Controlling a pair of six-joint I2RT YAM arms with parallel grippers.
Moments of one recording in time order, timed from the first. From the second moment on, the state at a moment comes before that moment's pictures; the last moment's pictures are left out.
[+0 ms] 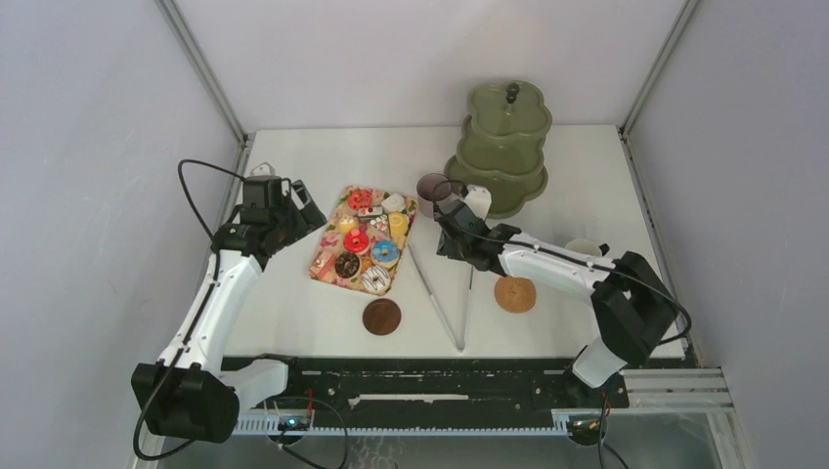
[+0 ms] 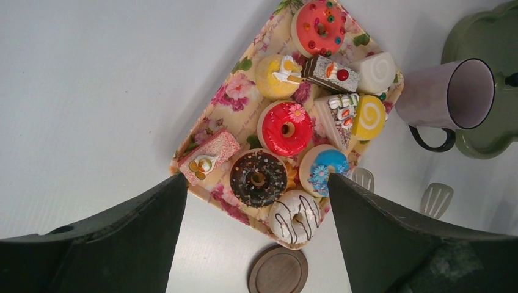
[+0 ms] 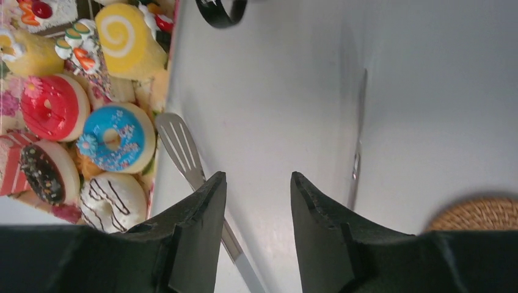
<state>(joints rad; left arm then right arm) -0.11 1.11 1.01 -0.65 -0.10 -0.57 0.80 1.56 1.03 -0.37 0.39 0.83</state>
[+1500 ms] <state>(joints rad) -0.11 1.11 1.01 -0.66 -0.12 -0.54 0.68 2.05 1.53 -0.42 0.35 0.59</state>
